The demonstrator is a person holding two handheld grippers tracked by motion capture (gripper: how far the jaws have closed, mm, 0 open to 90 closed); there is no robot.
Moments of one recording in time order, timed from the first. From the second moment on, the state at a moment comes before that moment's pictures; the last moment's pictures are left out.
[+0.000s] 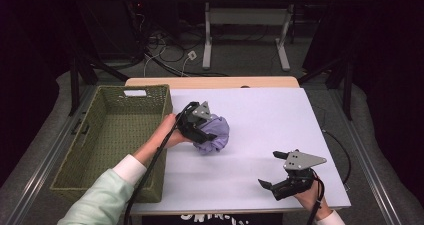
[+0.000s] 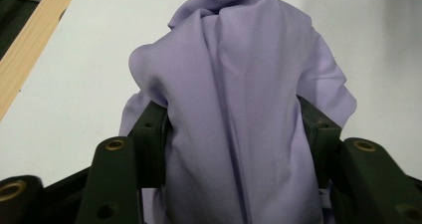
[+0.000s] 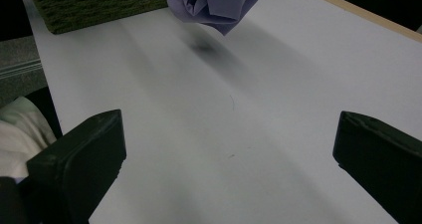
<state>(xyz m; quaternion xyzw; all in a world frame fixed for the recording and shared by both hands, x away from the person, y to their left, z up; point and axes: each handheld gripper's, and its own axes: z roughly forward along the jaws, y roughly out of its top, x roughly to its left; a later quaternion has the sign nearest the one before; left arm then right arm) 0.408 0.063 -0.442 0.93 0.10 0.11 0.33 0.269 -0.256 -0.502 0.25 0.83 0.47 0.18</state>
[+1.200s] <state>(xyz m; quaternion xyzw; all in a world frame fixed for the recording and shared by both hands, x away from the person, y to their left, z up) 0.414 0.053 -0.458 0.93 0.10 0.09 0.34 0.269 -0.255 -0.502 0.25 0.83 0.47 0.18</state>
